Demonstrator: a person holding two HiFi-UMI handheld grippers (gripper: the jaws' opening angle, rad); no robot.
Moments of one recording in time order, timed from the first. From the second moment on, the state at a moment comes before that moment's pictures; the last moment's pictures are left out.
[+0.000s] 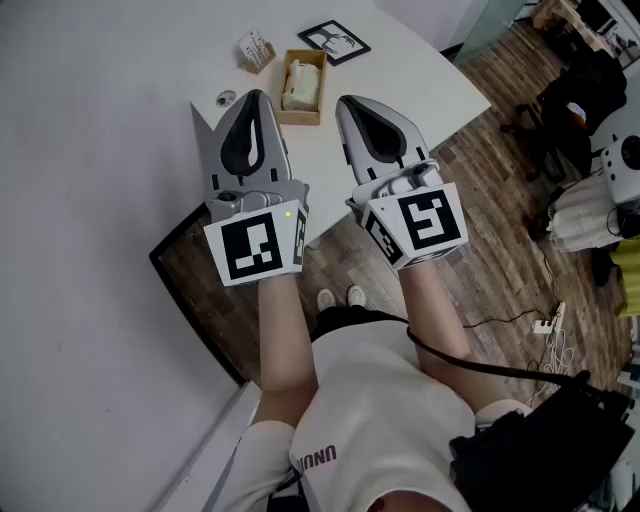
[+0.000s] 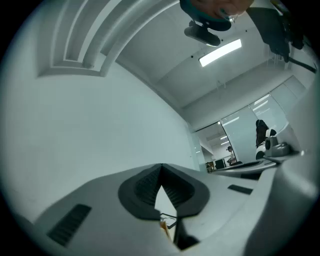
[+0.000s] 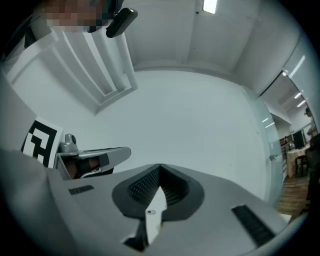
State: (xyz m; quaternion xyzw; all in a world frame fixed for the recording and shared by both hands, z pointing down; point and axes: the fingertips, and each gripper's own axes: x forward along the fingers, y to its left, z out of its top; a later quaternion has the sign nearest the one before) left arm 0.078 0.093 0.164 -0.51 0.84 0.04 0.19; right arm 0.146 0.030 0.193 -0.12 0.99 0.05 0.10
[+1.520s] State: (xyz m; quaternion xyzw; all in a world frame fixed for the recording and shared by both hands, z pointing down) left arm 0.077 0.100 0.169 -0.44 0.87 0.03 0.20; right arm 0.151 -0.010 0.211 -0.11 0.99 0.02 0.10
